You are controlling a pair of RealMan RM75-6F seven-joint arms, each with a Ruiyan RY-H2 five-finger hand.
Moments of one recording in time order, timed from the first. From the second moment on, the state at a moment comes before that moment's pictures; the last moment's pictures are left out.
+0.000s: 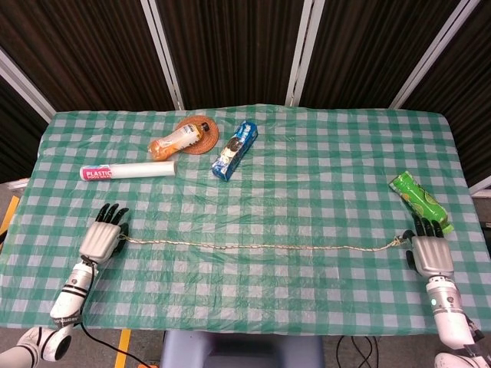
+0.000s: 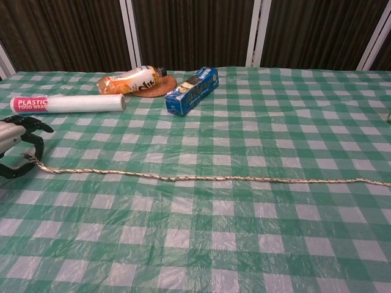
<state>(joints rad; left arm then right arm) -0.47 -1.65 -0.03 -0.89 1.44 1.11 0.02 0.27 -1.38 0.07 -1.23 -1.17 1.11 -0.28</state>
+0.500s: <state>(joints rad) -0.44 -1.57 -0.03 -1.02 1.42 1.11 0.02 0.24 -1.36 0.07 -1.25 -1.20 1.16 -0.24</state>
